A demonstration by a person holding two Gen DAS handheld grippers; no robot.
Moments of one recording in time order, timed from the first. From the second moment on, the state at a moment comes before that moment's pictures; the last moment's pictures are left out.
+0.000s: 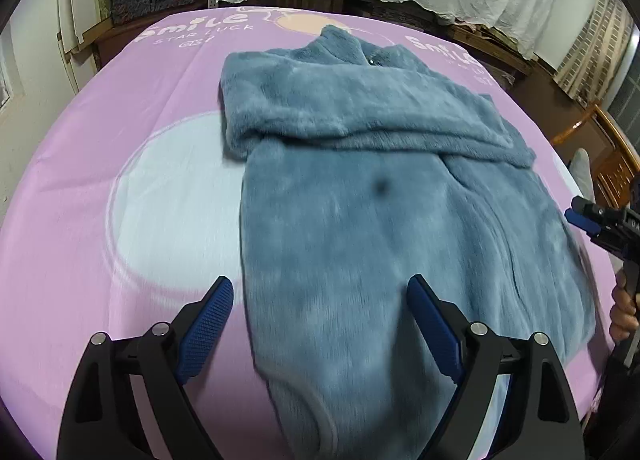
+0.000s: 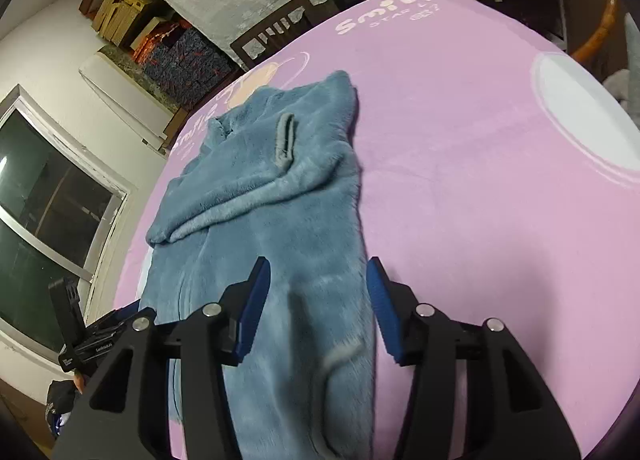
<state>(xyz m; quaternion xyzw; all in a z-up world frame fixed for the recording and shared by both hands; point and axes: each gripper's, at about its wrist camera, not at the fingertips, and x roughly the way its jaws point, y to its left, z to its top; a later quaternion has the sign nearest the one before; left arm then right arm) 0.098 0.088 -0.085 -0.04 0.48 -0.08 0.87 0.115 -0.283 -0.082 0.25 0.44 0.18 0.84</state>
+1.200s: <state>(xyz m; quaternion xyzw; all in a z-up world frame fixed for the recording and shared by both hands) 0.020 0.103 -0.077 -0.17 0.45 -0.20 0.85 0.021 -0.276 -0.094 0.30 0.44 0.28 0.80</state>
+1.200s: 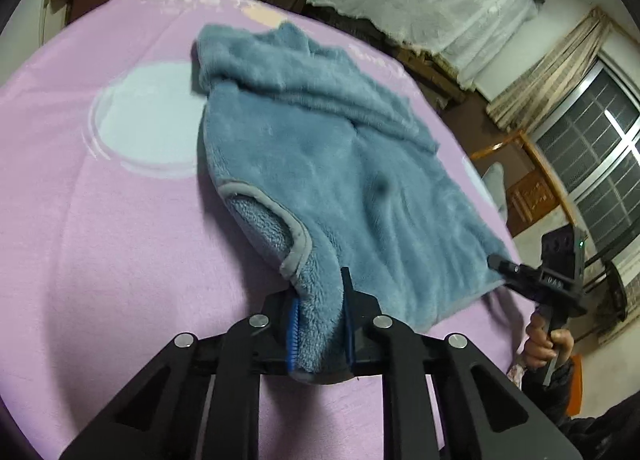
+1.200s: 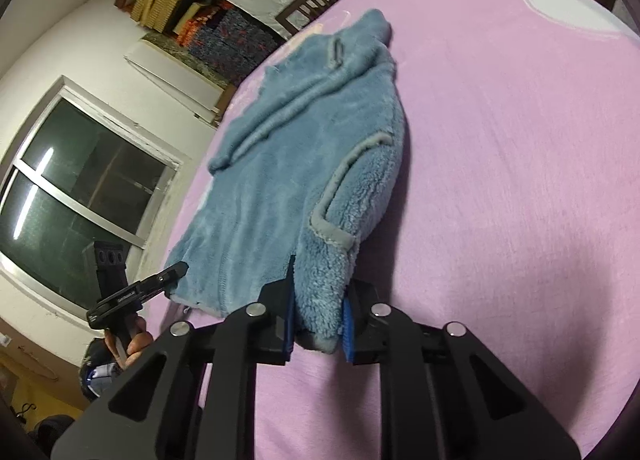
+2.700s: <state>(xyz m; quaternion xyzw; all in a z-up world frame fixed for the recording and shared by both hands) 0.312 0.135 -0.063 -0.16 0.45 -0.10 0.87 0.348 -0.256 -0.093 0.35 0.46 0.24 0.78</state>
